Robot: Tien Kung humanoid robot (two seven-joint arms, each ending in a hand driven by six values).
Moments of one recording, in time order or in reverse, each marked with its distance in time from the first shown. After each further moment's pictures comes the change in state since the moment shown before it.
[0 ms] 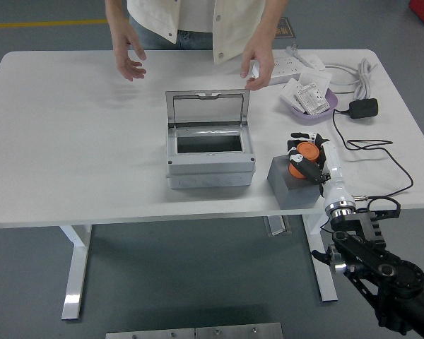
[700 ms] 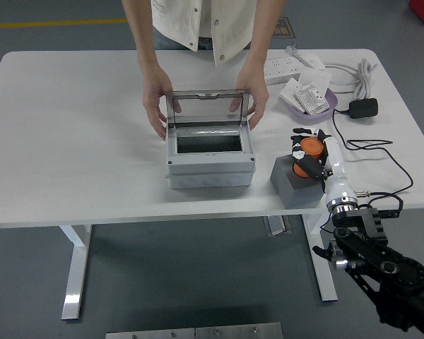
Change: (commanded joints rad) left arm 0.001 -0.001 -0.006 0.000 0.005 0.004 -0.003; right arm 0.013 -0.013 0.010 0.031 -0.007 -0.012 -0.013
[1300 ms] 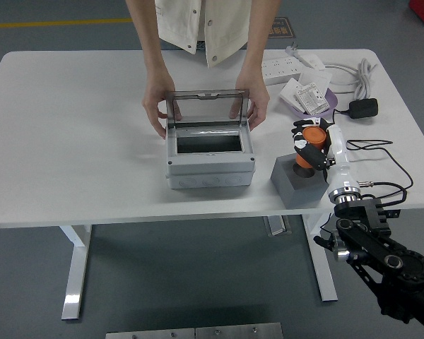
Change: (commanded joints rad) left arm 0.003 0.001 -0.002 0.000 0.003 0.009 -0.008; right arm 0.012 -0.015 0.023 0.066 -0.022 -0.003 -0.040
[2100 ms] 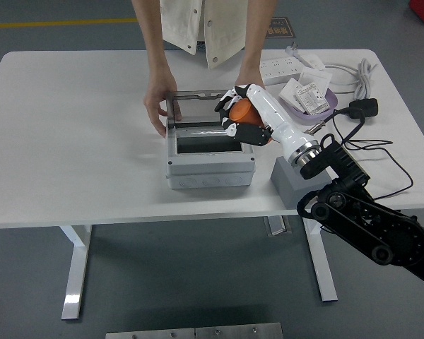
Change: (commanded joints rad) left arm 0.019 0.030 -0.113 0.000 0.067 0.002 0.033; right arm 0.287 -0.052 -0.186 0.228 -0.673 0.265 -0.494
